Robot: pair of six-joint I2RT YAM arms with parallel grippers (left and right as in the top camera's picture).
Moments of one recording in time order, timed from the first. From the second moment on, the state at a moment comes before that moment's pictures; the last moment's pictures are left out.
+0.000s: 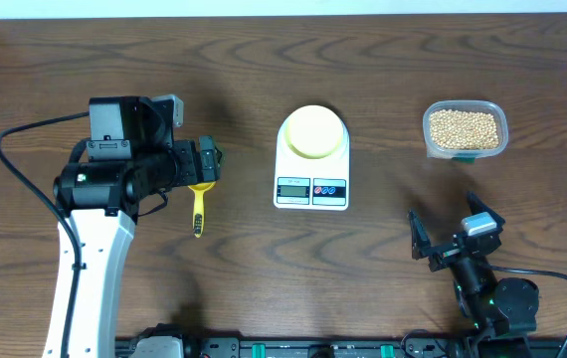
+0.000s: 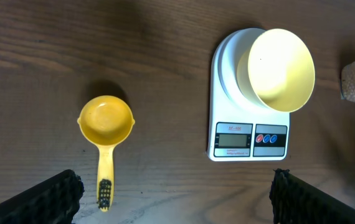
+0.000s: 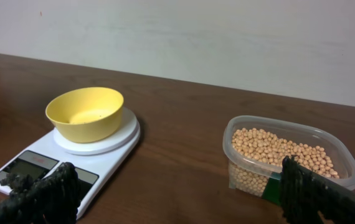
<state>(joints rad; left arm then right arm) 0.02 1.26 1.19 -0.95 0.32 -0.12 0.09 0.02 0.01 -0.05 -0.21 -0.03</state>
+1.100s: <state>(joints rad) 0.02 1.26 1.19 -0.99 0.32 -0.12 0.09 0.02 0.01 -0.05 -0.21 -0.03</state>
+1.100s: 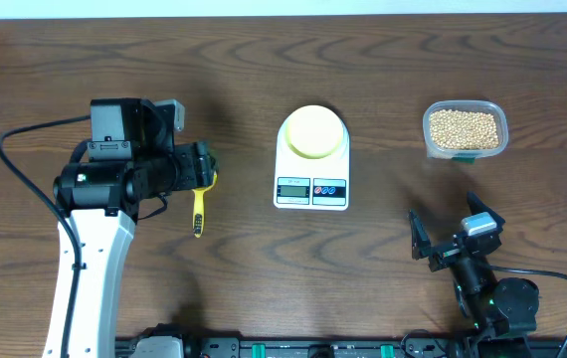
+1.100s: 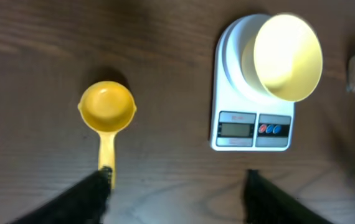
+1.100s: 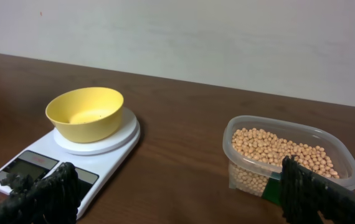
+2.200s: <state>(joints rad) 0.02 1.41 1.19 -1.04 0.23 -0.12 0.09 0.02 0.01 -0.05 -0.21 -0.03</state>
